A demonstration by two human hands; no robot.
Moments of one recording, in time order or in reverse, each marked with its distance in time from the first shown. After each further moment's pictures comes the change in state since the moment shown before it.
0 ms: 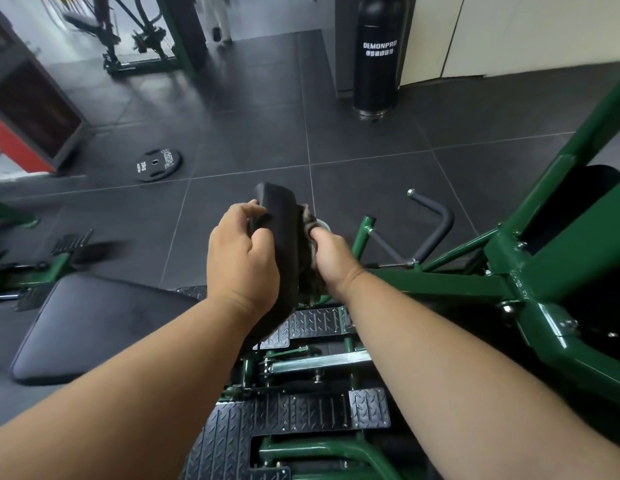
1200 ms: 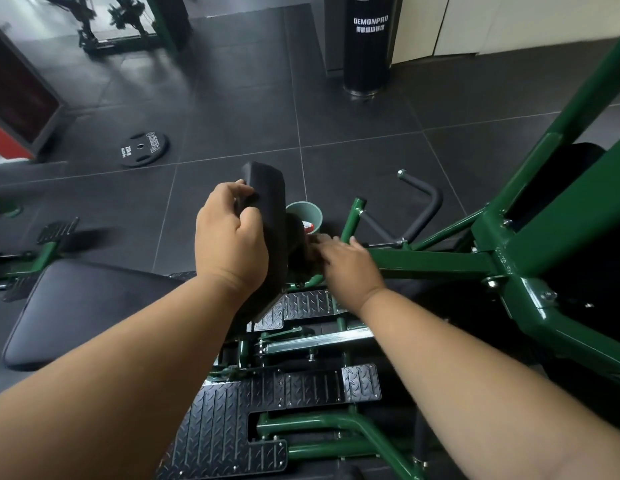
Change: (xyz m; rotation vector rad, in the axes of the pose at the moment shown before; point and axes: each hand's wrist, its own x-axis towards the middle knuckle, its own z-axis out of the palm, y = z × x) left_hand 0.000 0.001 0.000 0.000 -0.014 0.001; right_hand -0.004 0.064 -0.081 -1.456 0.116 -0.671
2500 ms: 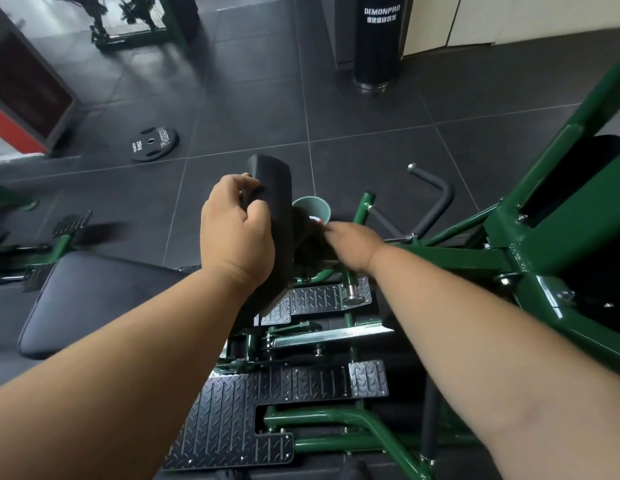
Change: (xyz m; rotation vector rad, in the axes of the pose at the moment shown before) left_hand -0.001 0.003 -0.001 0.021 0.025 -0.024; right_hand 0.055 0.011 -0.022 0.010 -0.374 0.152
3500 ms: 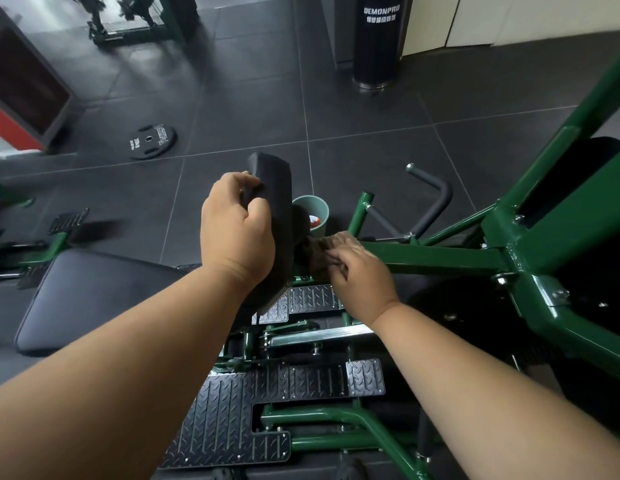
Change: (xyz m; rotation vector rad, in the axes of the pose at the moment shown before) left_hand 0.000 -0.001 0.001 -0.001 0.007 0.015; right_hand -0.076 0.001 0.050 0.227 0.505 -0.127
